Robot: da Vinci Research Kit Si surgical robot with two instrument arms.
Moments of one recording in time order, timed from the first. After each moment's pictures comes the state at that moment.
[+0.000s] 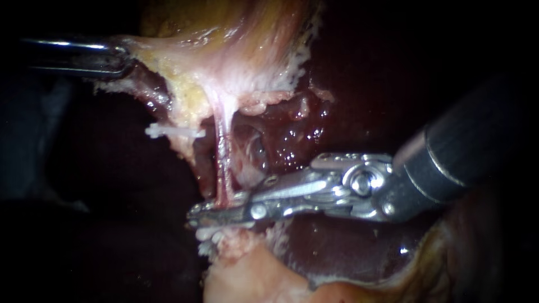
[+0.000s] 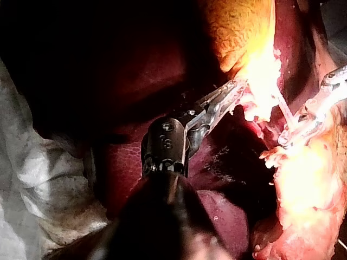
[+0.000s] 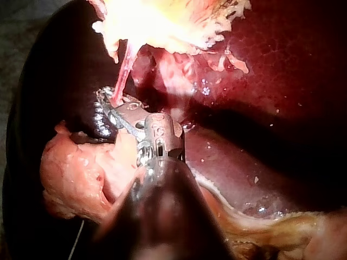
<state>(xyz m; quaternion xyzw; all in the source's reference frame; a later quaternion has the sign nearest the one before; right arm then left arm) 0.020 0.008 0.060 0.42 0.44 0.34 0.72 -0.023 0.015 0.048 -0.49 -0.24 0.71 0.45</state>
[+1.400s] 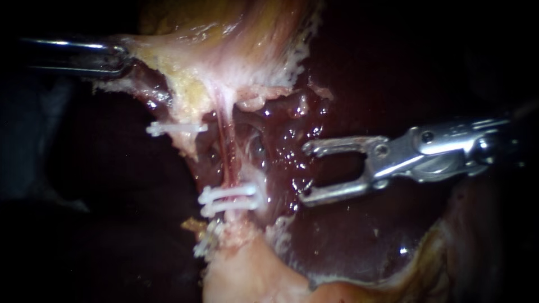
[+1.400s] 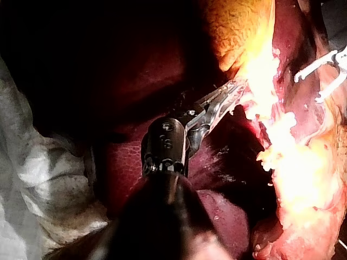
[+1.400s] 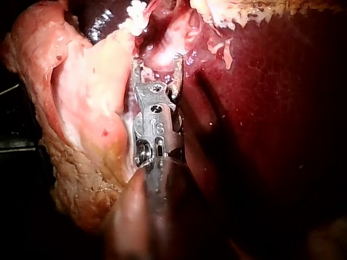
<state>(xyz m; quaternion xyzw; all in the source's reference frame) 0.005 0.012 0.060 0.20 0.52 0.12 0.82 -0.022 0.015 0.048 -0.49 -0.24 0.71 0.45</state>
